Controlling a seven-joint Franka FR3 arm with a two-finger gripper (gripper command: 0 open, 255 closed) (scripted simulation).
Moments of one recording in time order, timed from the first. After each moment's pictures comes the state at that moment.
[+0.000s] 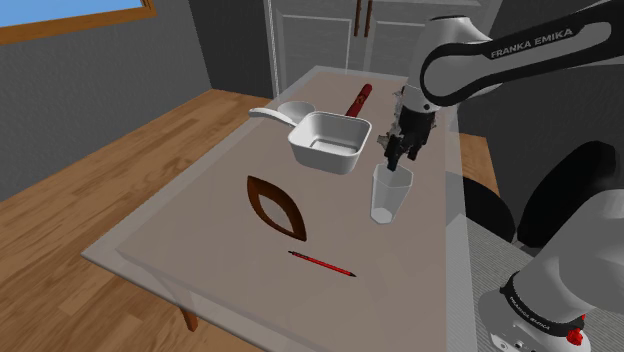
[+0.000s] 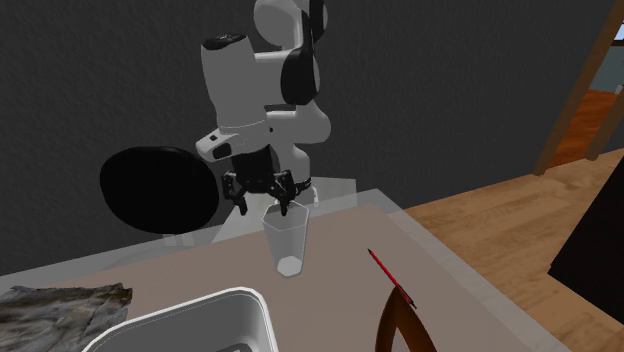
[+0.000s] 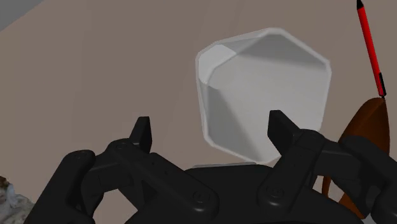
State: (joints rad) arm 0.03 -0.44 -0.06 -2.54 0.07 2.07 -0.04
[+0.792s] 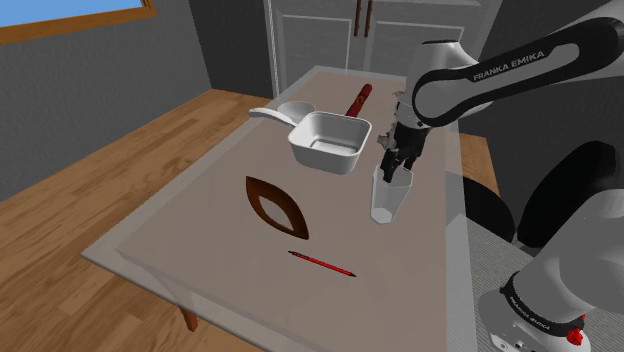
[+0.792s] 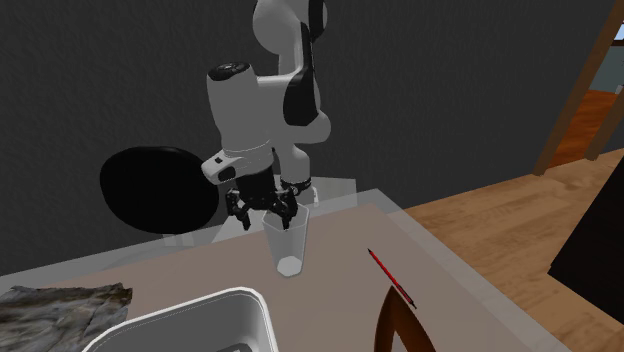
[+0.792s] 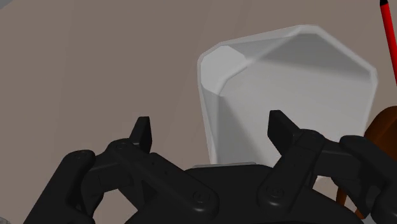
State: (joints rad) arm 0.03 -0.38 -0.06 -2.60 0.08 2.19 -0.05
